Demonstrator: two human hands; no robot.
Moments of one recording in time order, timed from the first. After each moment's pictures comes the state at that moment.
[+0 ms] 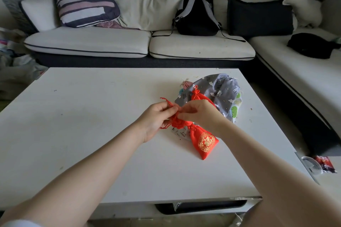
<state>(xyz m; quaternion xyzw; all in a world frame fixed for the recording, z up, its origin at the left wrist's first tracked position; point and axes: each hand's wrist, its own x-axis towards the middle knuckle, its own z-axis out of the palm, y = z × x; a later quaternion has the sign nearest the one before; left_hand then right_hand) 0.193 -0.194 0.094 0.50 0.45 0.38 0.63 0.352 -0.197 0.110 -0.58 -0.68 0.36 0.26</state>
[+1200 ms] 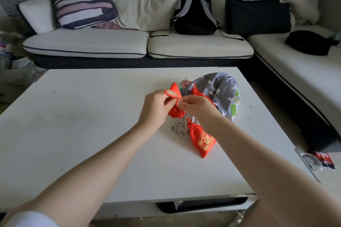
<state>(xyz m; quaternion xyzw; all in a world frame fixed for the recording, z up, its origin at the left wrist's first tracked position) 0.200 -0.188 0.106 0.71 0.50 0.44 0.22 0.341 -0.196 0.113 -0.56 -0.52 0.51 0.39</state>
